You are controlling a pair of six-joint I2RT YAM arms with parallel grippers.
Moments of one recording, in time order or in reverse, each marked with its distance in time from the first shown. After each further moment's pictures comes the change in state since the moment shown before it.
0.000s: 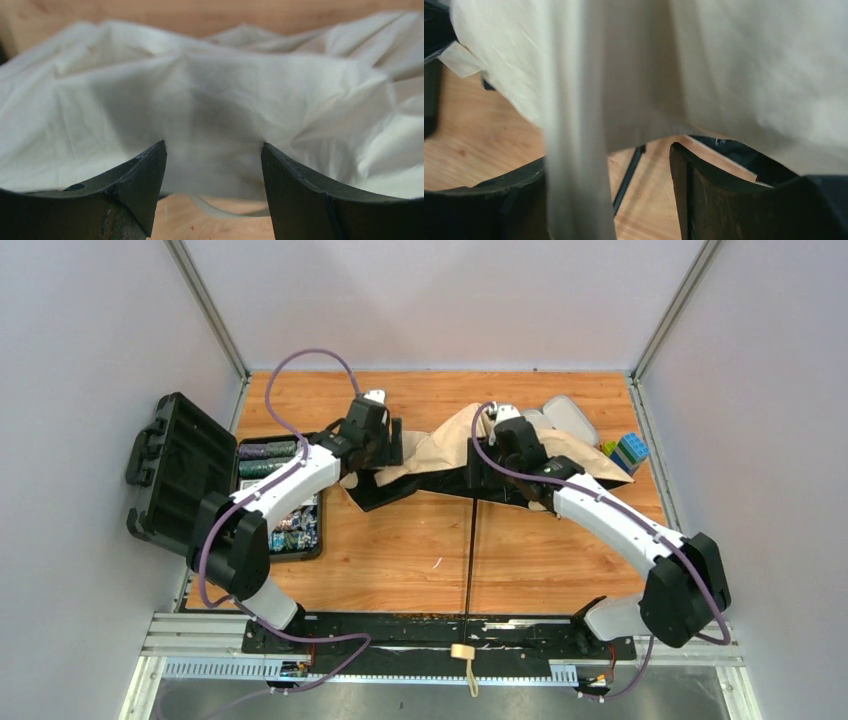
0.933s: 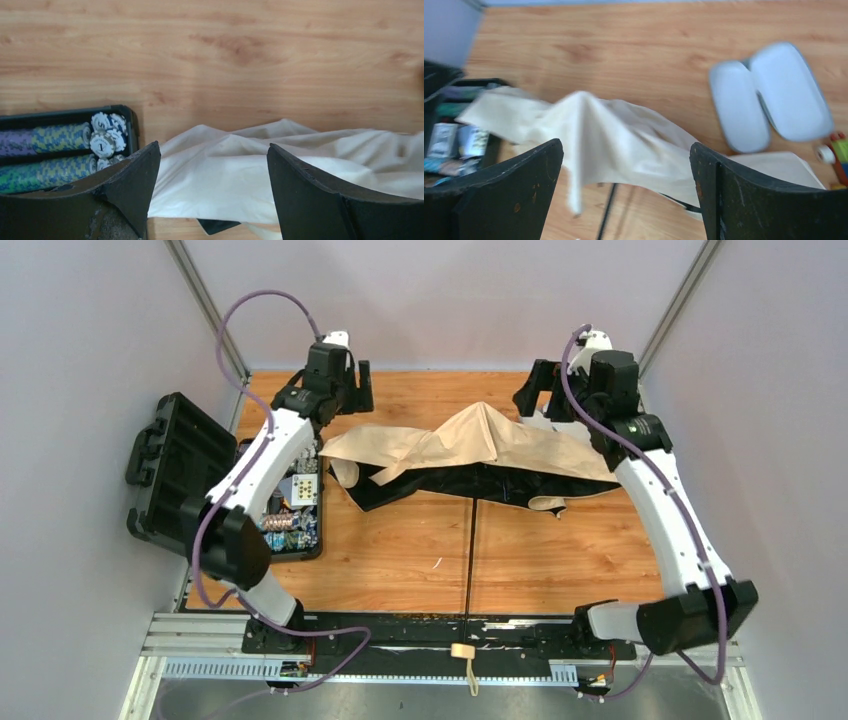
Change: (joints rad) left arm 0.168 0.008 0.322 -0.142 -0.048 0.121; right arm -0.335 -0.083 0.357 -0.166 -0.232 -0.066
